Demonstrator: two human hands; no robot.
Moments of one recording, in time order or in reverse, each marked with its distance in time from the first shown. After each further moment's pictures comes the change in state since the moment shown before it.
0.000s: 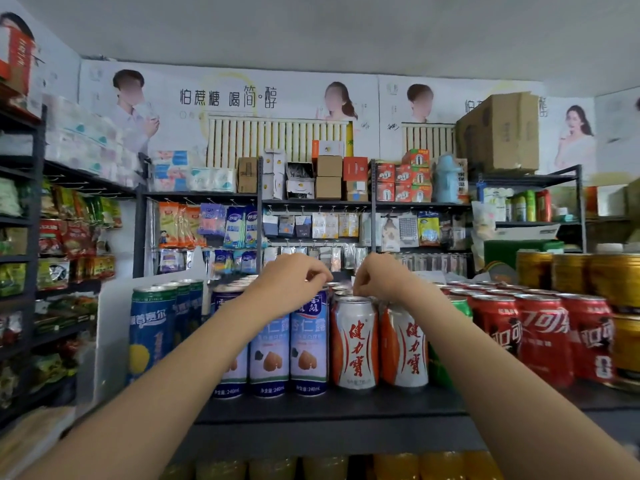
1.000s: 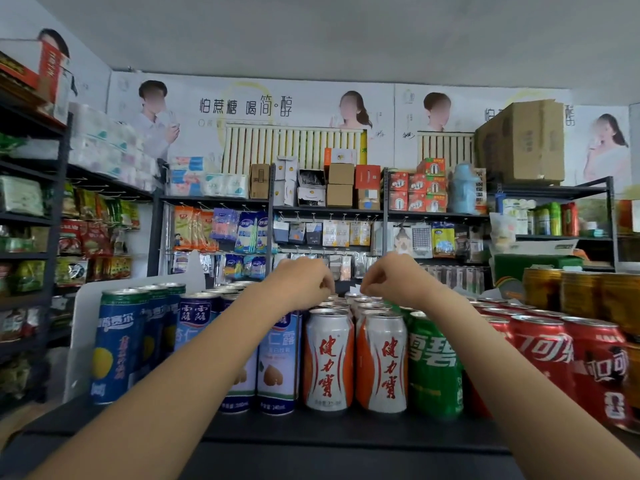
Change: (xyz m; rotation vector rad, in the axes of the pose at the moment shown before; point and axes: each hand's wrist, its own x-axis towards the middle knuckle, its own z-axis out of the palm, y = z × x) left_hand 0.050 0.035 0.025 0.279 -0.156 -0.004; right_hand -0.009 0.048 -0.028 0.121 0.067 -0.096
